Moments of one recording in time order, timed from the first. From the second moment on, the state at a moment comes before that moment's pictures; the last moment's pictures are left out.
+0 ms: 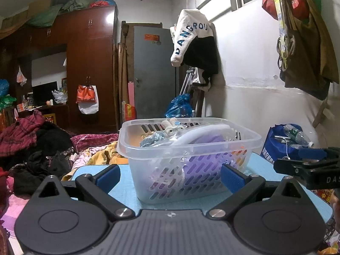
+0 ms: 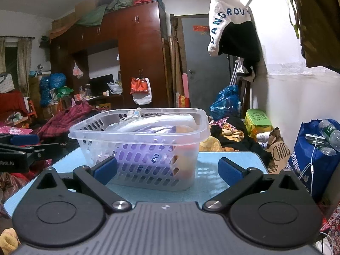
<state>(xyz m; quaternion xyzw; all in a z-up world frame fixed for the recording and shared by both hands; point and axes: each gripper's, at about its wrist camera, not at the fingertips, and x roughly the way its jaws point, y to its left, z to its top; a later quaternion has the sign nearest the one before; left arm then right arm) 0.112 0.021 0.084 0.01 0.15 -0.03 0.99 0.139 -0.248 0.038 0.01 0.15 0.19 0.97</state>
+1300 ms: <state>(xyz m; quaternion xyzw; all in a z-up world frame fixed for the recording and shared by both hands) 0.116 0.021 0.081 0.01 0.16 -0.03 0.99 0.140 -0.247 0.038 0.01 0.15 0.19 0.97</state>
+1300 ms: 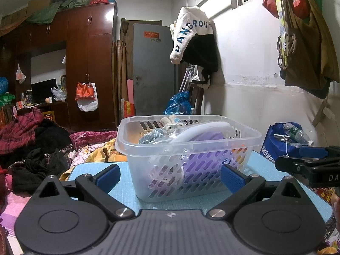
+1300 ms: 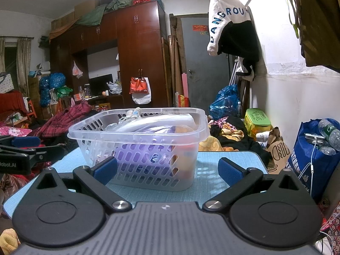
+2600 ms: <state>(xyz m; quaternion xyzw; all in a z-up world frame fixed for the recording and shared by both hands) 0.116 0.021 0.080 0.01 0.15 -0.04 0.99 0.140 -0.249 0.035 0.02 0.15 0.19 0.97</state>
